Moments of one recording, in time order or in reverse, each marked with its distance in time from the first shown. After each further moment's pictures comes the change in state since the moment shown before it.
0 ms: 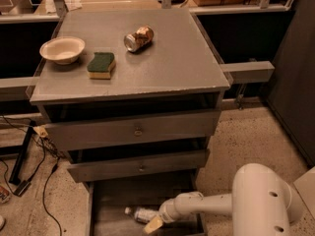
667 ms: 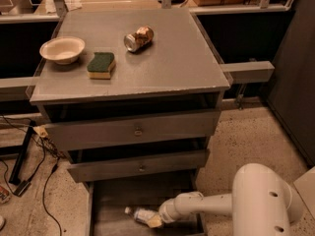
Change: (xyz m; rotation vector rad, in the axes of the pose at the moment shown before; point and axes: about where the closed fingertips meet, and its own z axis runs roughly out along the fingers) arm 0.000 0.000 0.000 0.000 0.000 0.000
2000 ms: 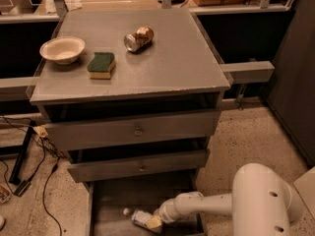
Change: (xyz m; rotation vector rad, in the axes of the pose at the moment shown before) arm 0.000 0.000 0.000 0.000 0.000 0.000
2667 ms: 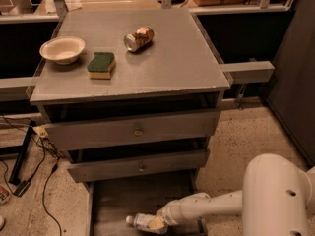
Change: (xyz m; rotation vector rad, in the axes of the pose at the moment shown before) arm -0.007 0.028 -0.054 0.023 -0.032 0.032
